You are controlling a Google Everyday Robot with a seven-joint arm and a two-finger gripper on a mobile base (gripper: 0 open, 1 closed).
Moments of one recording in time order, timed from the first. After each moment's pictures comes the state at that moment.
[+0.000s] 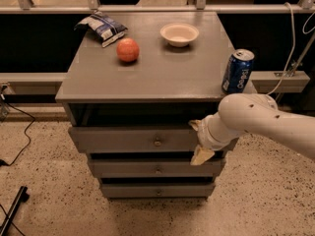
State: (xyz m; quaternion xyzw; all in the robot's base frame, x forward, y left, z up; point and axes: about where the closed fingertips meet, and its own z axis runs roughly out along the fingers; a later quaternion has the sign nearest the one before) arm 0.546 -0.127 0.648 -0.70 0.67 0.01 0.23
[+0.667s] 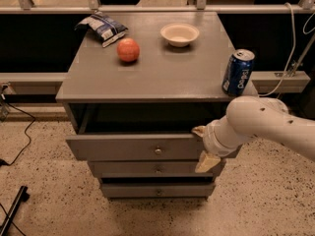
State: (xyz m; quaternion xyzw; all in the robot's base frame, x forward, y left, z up) arm 0.520 -0.139 0.653 -0.70 0.68 0.02 0.22
